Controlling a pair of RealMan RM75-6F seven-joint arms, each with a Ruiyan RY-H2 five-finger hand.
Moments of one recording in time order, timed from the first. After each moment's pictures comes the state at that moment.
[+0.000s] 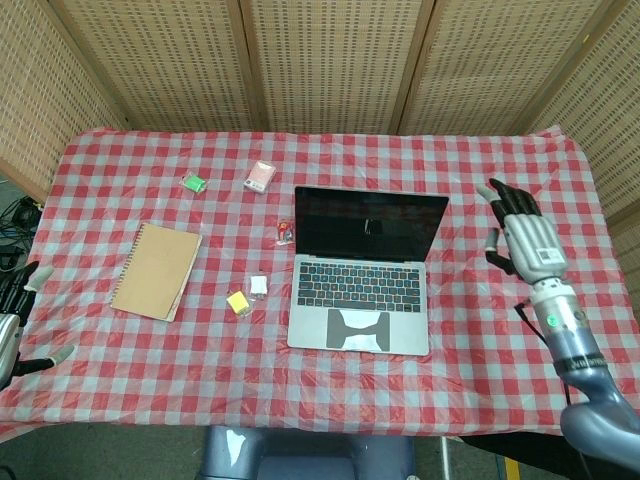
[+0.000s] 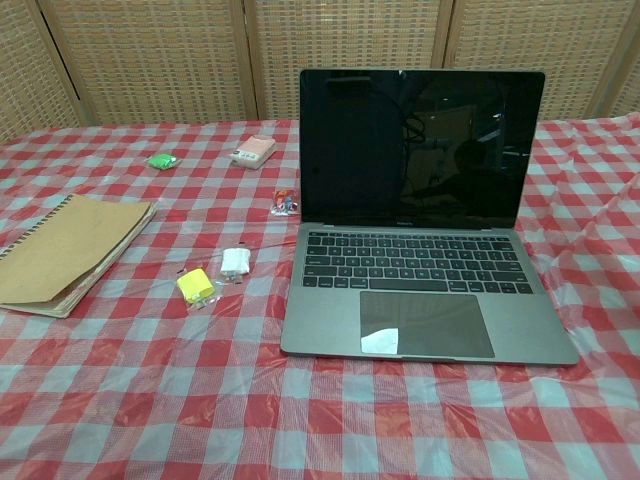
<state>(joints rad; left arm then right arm) -0.10 -0.94 -0.05 -1.88 1.45 1.44 0.05 0.54 -1.05 0.43 -1.73 -1.01 0.91 -0.14</state>
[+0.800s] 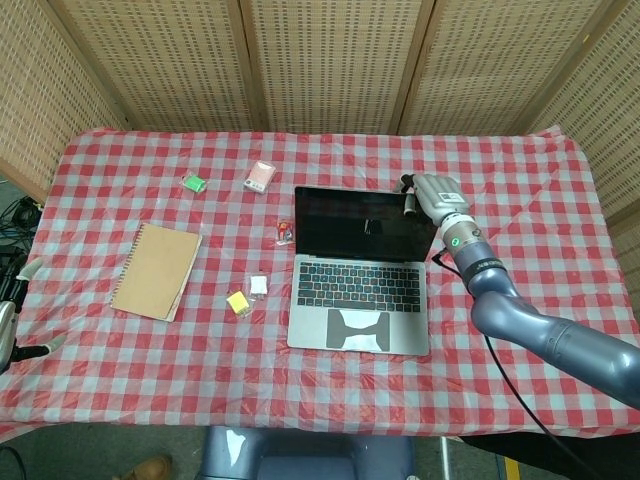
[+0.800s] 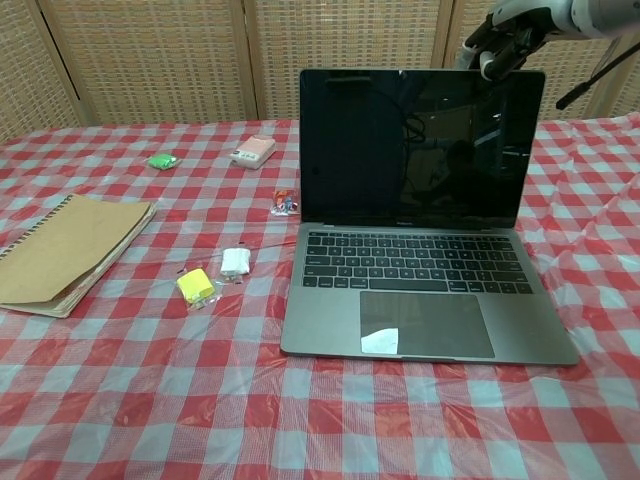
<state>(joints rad) -0.14 -0.97 -0.09 -1.84 1.30 1.37 0.10 1.09 -1.22 0.29 -1.39 -0.39 0.60 -0.35</state>
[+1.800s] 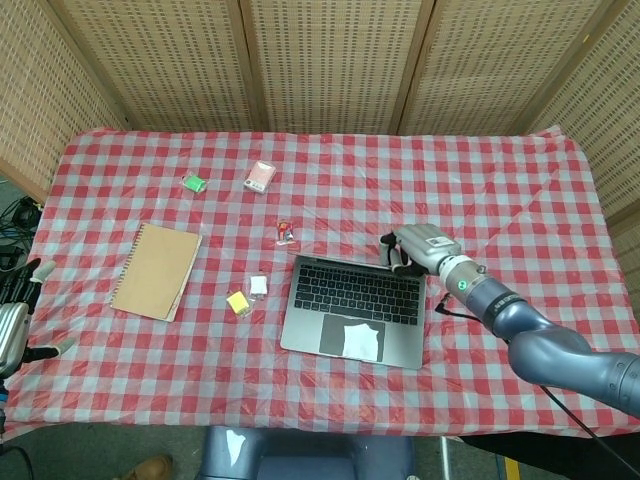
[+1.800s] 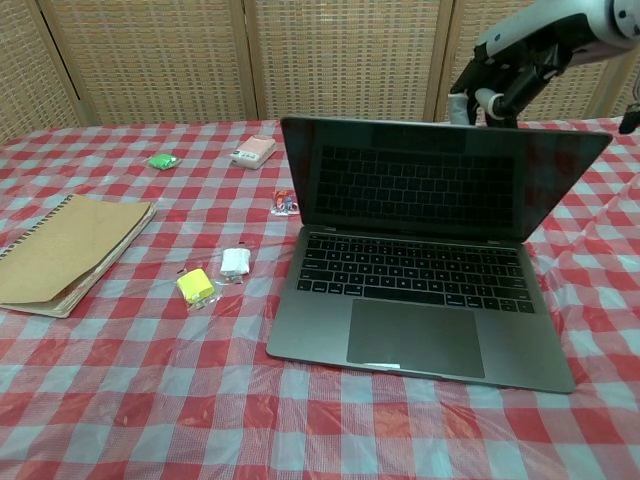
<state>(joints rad) -0.15 -0.99 -0.08 -1.85 1.29 1.35 0.14 1.05 -0.95 0.24 -1.76 -0.63 0.40 -0.16</state>
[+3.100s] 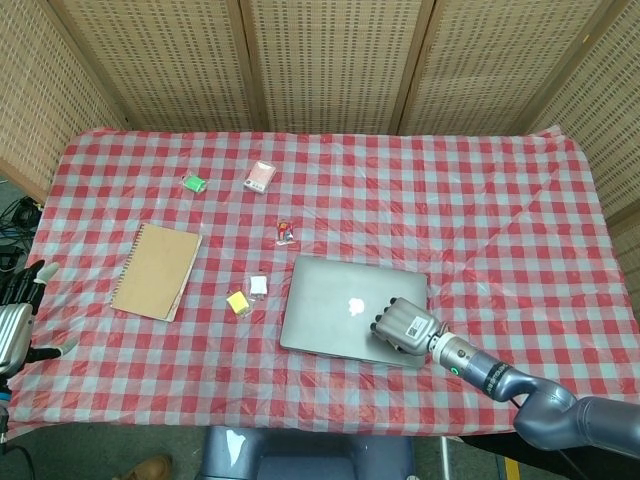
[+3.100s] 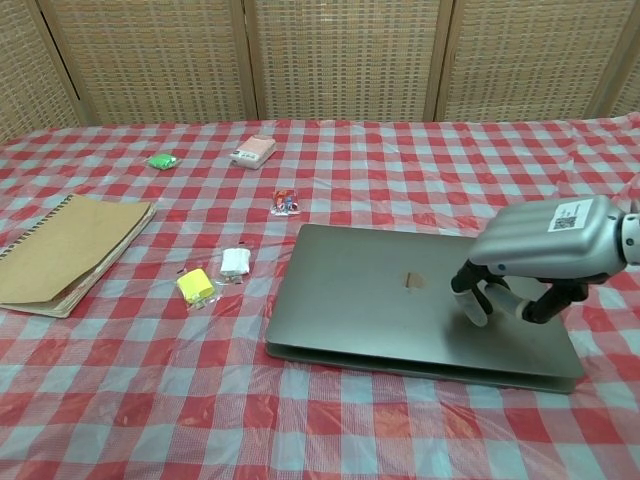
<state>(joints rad) -0.16 -1.00 -0.07 -1.85 1.28 1.34 0.15 0.84 -1.28 -0.06 -1.56 -1.58 0.73 -0.19</state>
